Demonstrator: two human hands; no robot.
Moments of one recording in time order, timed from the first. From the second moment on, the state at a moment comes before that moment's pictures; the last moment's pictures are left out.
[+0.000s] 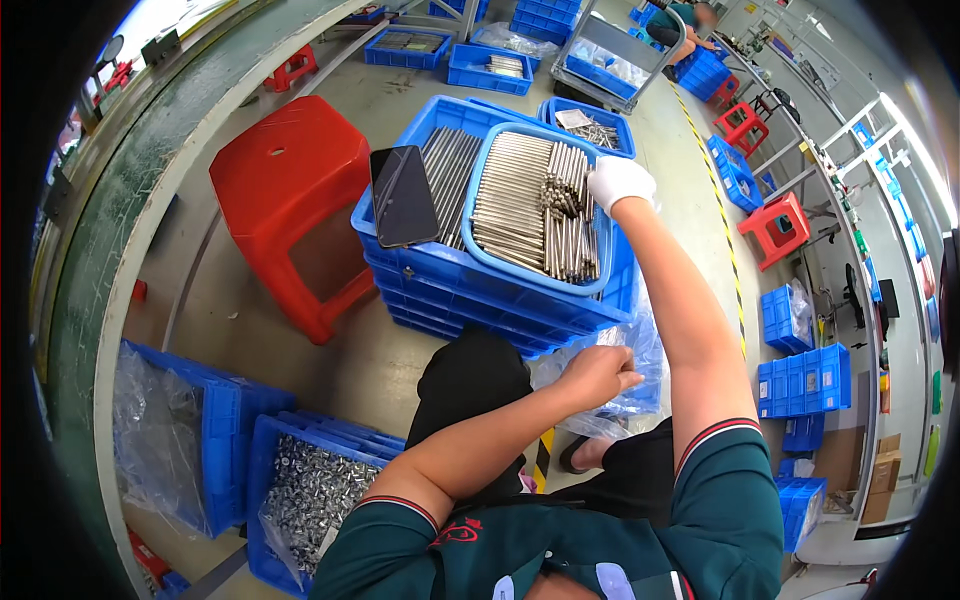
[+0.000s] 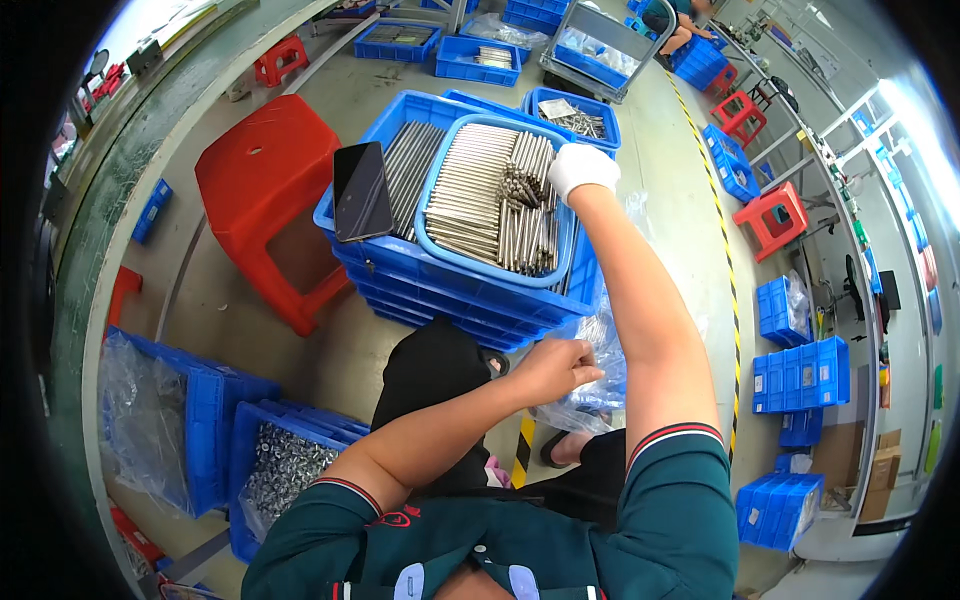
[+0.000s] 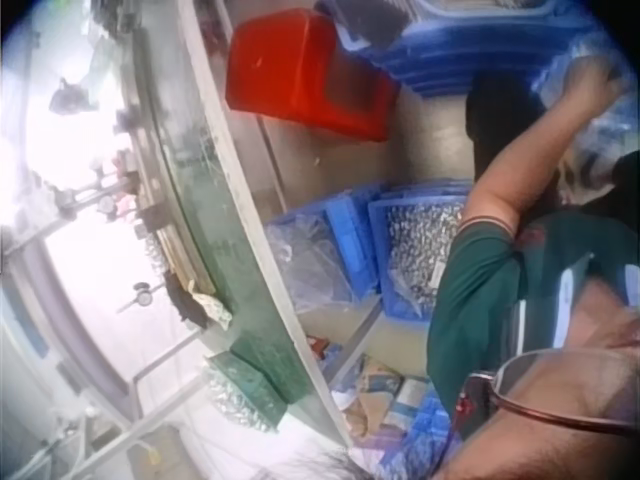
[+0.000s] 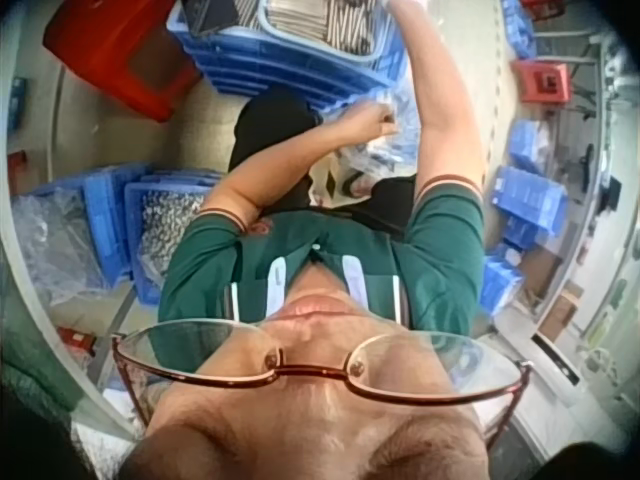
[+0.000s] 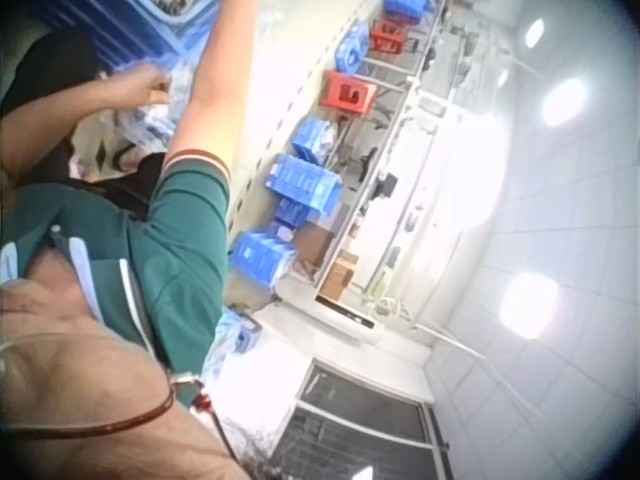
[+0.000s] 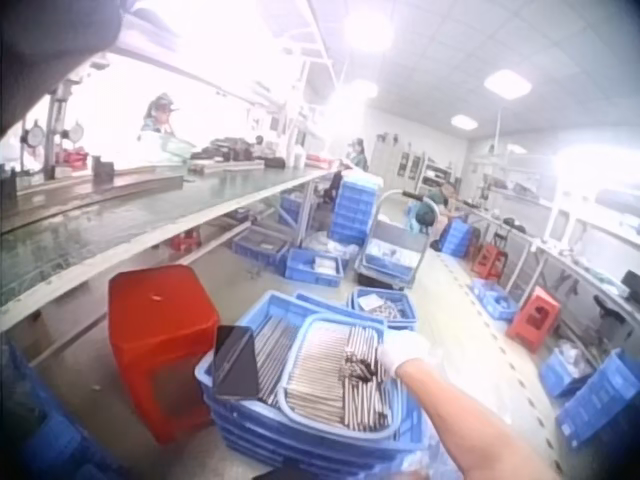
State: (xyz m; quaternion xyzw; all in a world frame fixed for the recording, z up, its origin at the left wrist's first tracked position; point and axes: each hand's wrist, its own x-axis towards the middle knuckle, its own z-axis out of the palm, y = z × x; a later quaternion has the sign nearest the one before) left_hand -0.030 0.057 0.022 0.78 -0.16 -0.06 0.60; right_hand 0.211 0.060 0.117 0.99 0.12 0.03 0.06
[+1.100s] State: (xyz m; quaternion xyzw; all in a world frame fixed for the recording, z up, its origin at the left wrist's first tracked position) left_hand -0.014 0.011 0.024 0.67 -0.05 -0.20 0.71; right_hand 0.077 -0.322 -0.148 0.89 0.04 -0.42 0.16
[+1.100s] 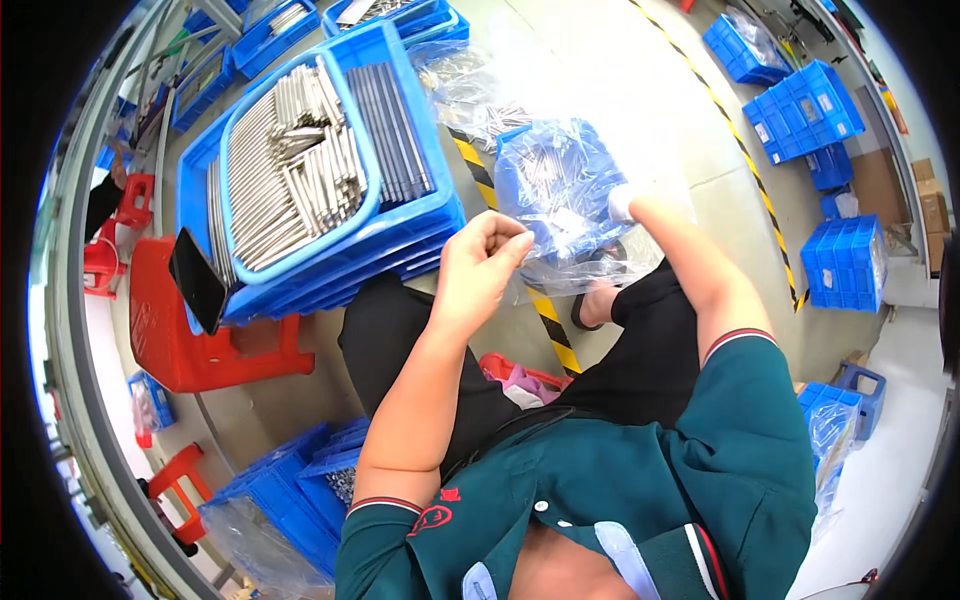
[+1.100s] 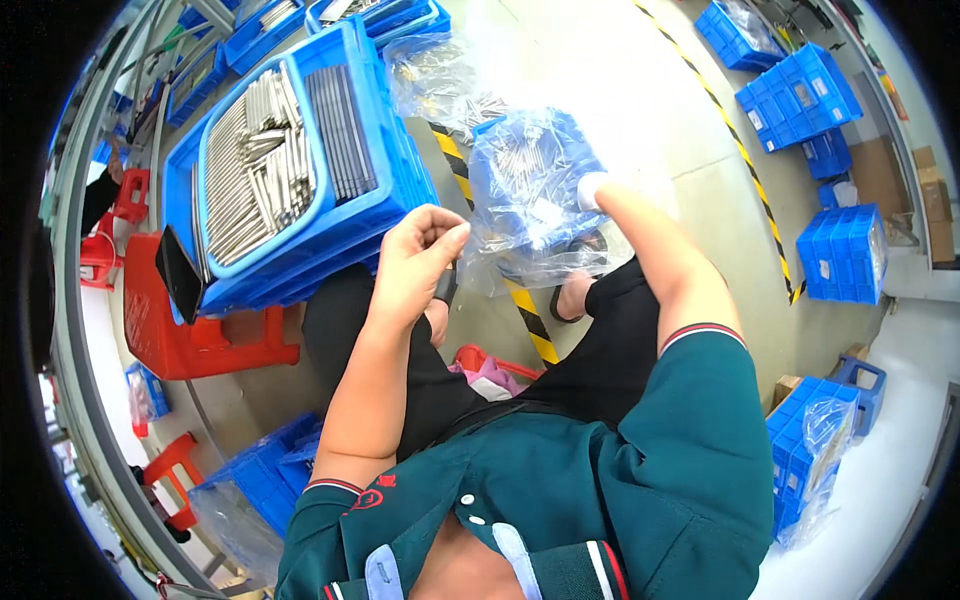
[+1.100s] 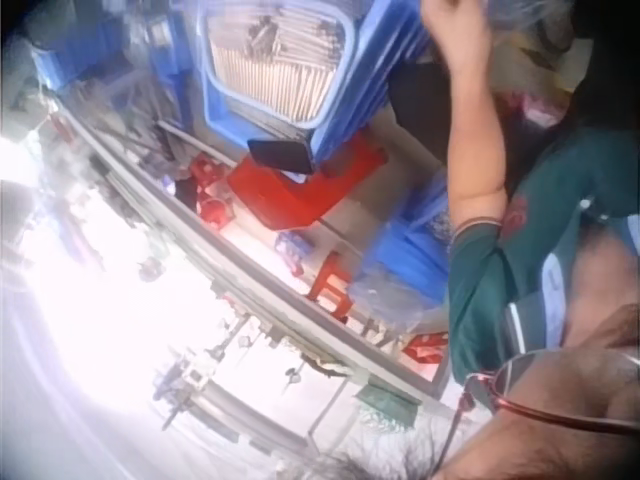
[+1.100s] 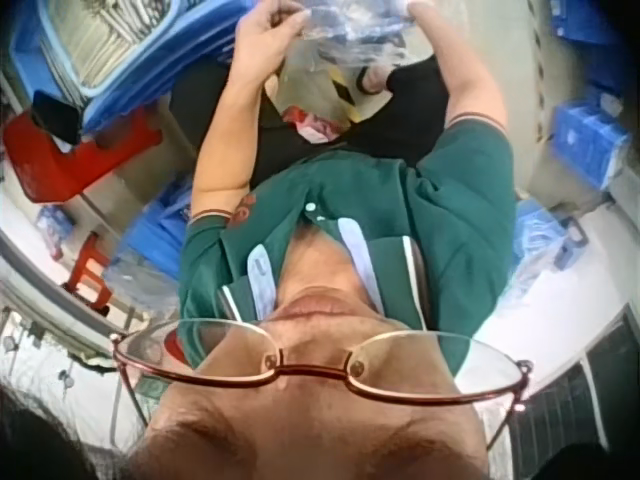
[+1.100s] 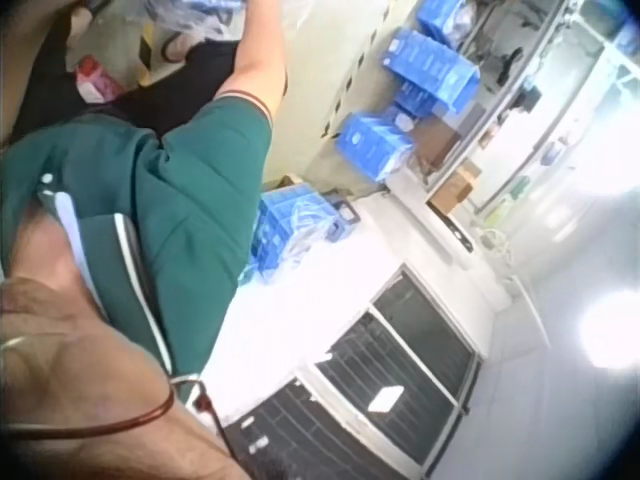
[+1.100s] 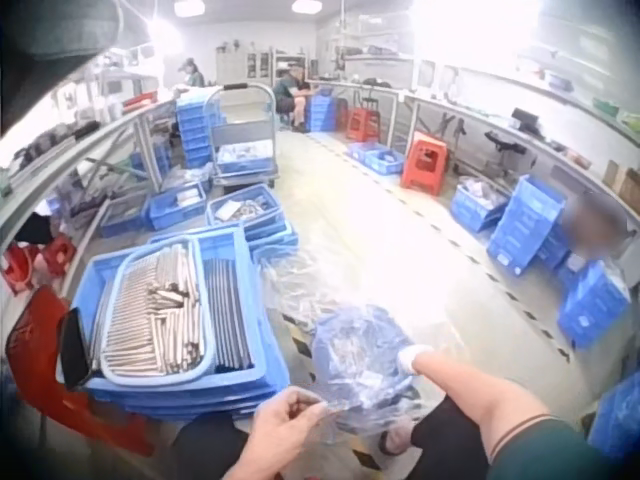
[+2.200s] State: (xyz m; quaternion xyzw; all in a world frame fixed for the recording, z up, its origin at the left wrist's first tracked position) left_hand 0.048 -0.019 0.007 0.66 0.08 -0.45 0.60; right_hand 0.225 -0.308 -0.410 0.96 -0.19 -0.13 -0.18
